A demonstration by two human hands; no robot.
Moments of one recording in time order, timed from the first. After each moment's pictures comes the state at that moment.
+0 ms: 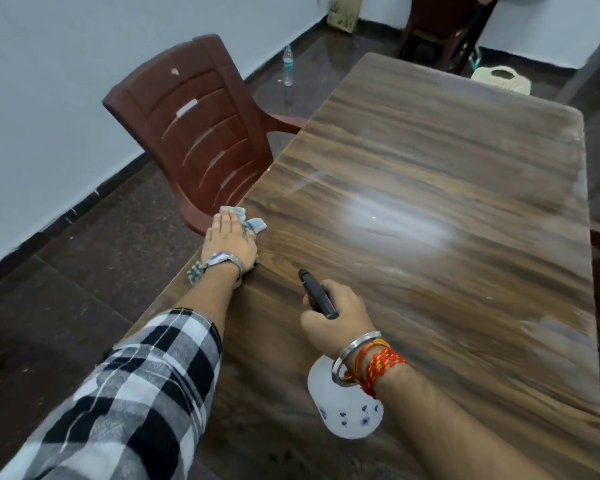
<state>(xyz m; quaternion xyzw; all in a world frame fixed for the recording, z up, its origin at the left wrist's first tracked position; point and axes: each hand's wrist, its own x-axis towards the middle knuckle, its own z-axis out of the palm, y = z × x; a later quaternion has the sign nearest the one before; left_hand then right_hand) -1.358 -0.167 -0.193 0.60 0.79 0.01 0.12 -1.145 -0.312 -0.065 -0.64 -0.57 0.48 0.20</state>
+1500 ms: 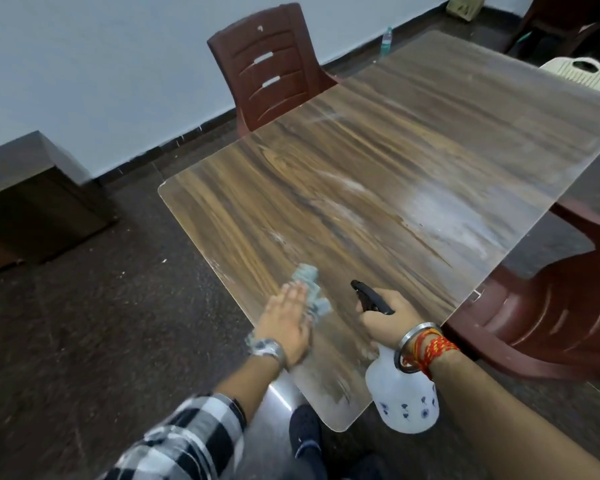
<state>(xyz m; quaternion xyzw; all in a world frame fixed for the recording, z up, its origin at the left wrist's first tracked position) -1.026 -0.579 -0.180 0.61 0.78 0.00 0.16 -0.842 -0.490 -0.063 -0.56 -0.64 0.52 0.05</state>
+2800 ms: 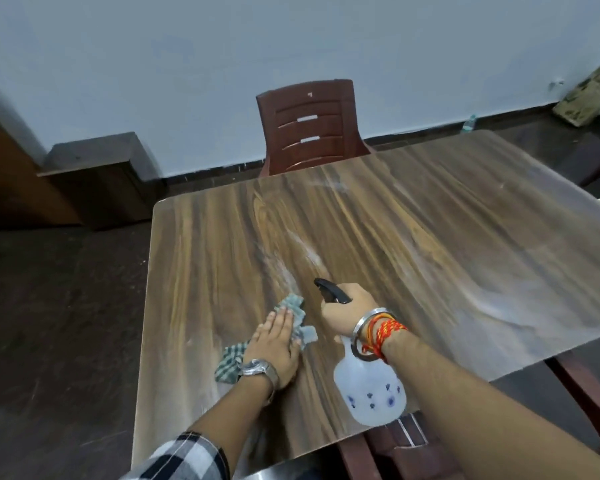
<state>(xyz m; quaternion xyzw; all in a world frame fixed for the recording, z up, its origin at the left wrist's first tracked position) -0.888 -0.388 -0.184 0.39 0.91 0.06 0.15 -0.792 -0.251 -0.031 -0.42 -0.75 0.52 -0.01</state>
